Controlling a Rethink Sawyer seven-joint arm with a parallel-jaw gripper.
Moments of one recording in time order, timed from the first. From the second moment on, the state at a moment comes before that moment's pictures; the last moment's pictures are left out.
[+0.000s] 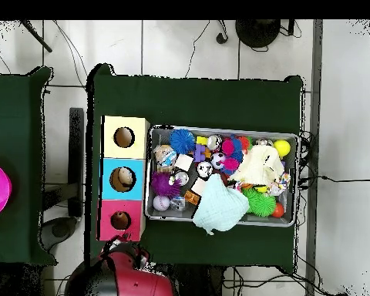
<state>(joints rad) 0.25 -0.97 -0.26 2.24 0.23 0.30 2.10</state>
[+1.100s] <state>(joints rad) -0.04 -0.87 -0.23 2.18 -0.02 0.10 2.10</state>
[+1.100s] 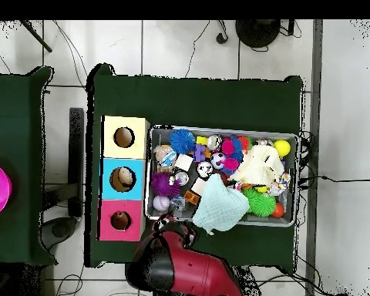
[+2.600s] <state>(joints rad) -0.09 -0.84 -0.17 2.12 -0.15 0.10 2.10</state>
